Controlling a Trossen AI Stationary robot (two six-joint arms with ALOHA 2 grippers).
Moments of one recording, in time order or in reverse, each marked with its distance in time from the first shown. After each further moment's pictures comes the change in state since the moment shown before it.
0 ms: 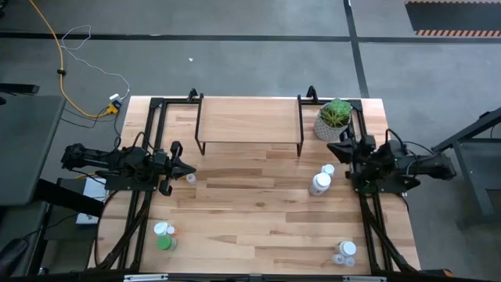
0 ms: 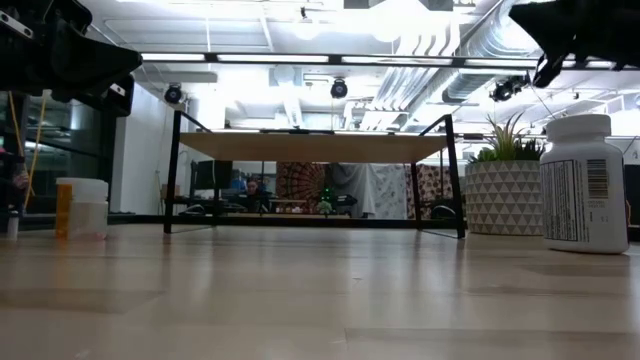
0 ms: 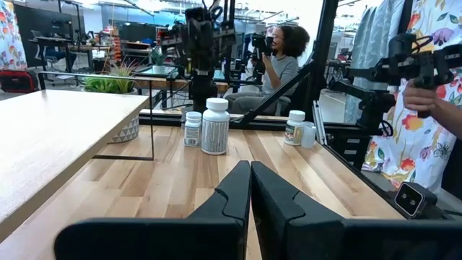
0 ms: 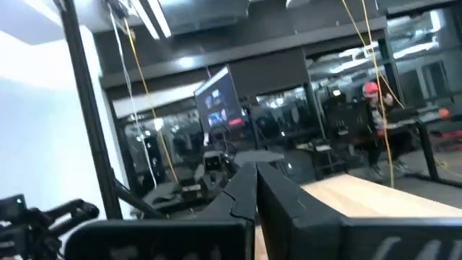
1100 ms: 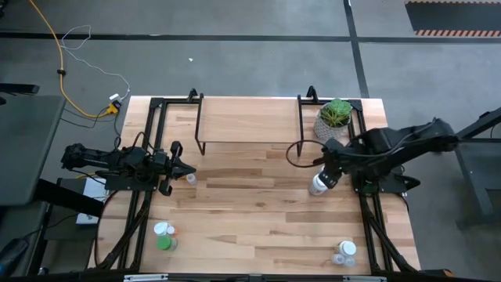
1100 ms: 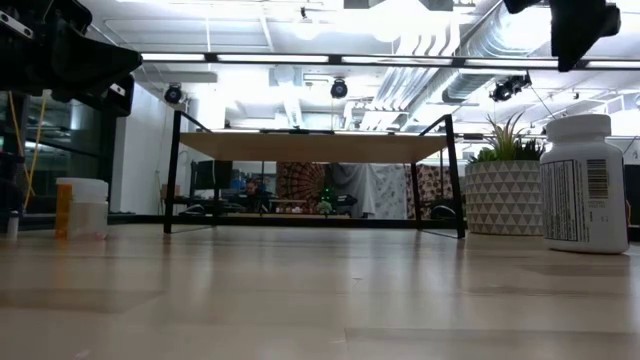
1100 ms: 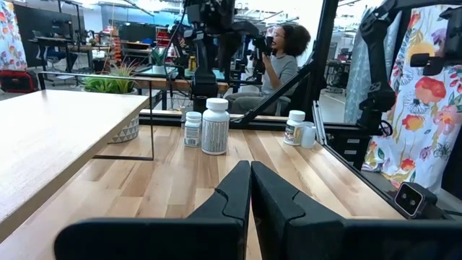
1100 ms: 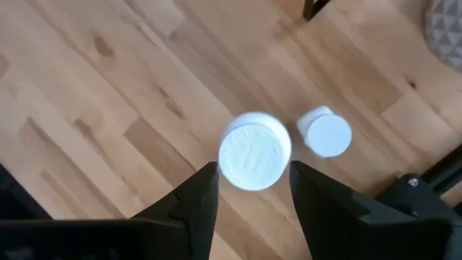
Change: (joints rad) left arm 0.000 0.000 0.000 0.000 0.000 0.000; right arm 0.222 1.094 1.099 -1.675 -0.046 0.827
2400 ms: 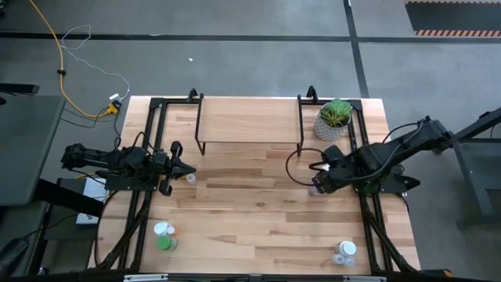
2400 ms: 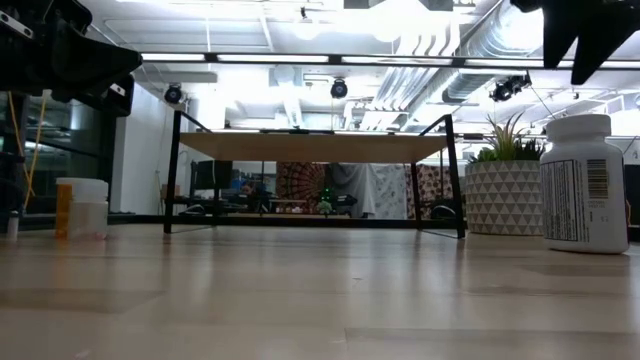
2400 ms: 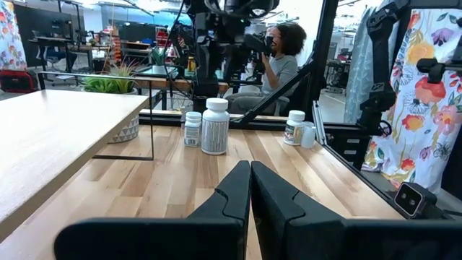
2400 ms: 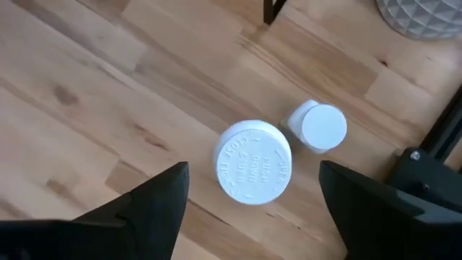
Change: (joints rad) left arm 0.000 0.000 0.000 0.000 0.000 -0.001; right arm 0.177 0.115 -0.005 -0.031 0.191 0.405
